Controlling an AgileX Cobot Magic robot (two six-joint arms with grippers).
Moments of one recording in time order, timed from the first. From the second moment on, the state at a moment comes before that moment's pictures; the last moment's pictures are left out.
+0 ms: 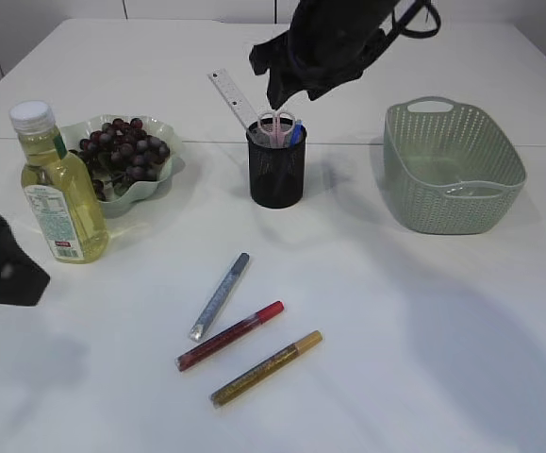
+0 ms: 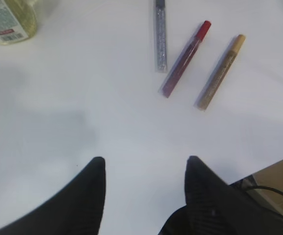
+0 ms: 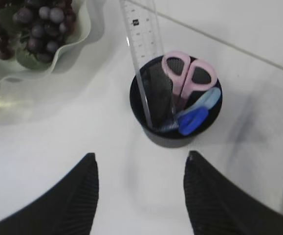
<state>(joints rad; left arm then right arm) -0.57 1.11 -0.88 0.00 0.90 -0.22 0.40 2.12 -2.03 0.12 0.94 -0.10</state>
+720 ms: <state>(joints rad) -0.57 1.65 -1.32 0.05 1.04 -0.18 0.40 2.06 -2.17 0.18 1.25 -0.07</state>
